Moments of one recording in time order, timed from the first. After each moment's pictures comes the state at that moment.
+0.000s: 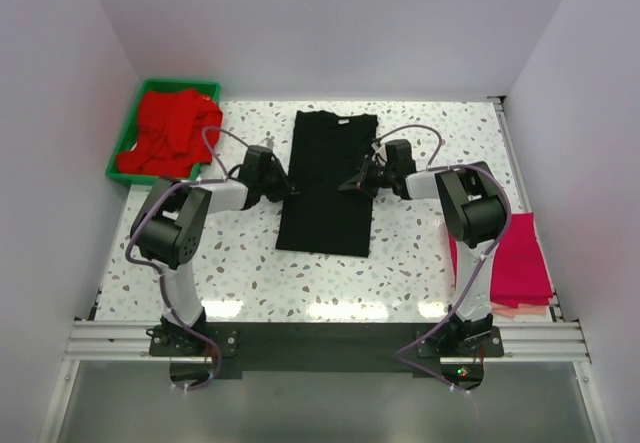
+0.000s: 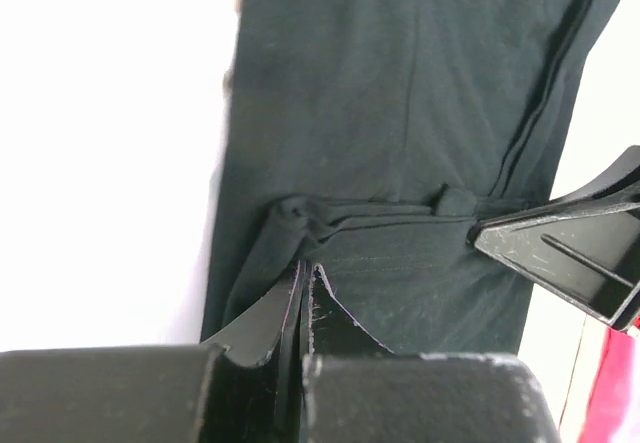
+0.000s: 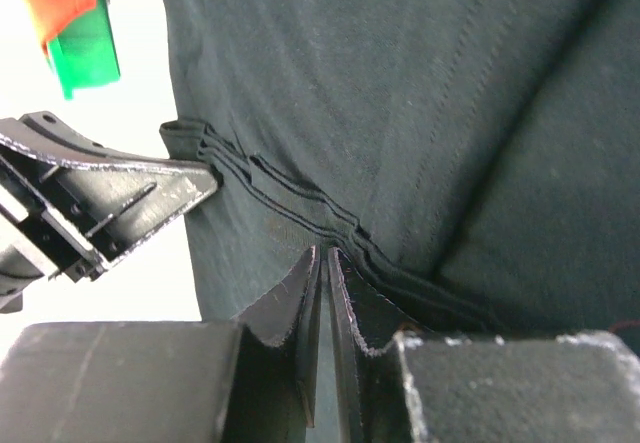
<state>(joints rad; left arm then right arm) -0.36 1.91 1.00 0.15 0.18 -0.78 0.29 2.10 1.14 0.24 -0.62 0.80</state>
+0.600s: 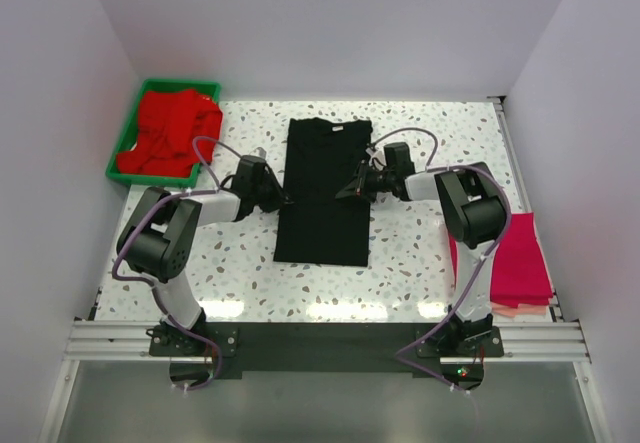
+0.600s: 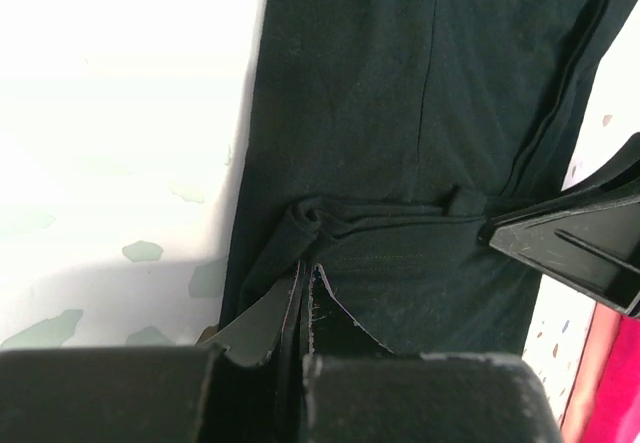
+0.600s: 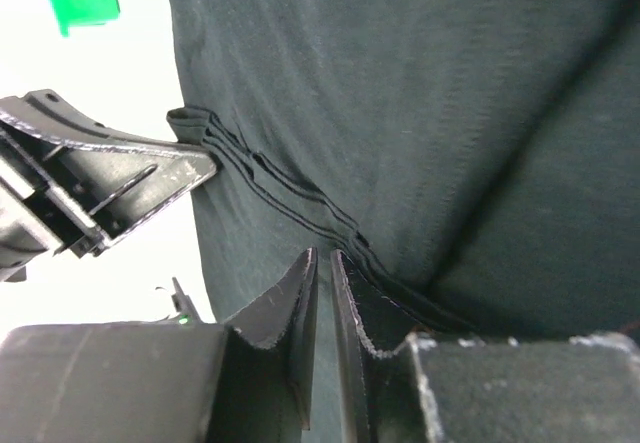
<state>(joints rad) -0.36 1.78 0.85 0.16 0.15 -0.80 0.31 2.08 1.11 0.20 -0.70 0.75</state>
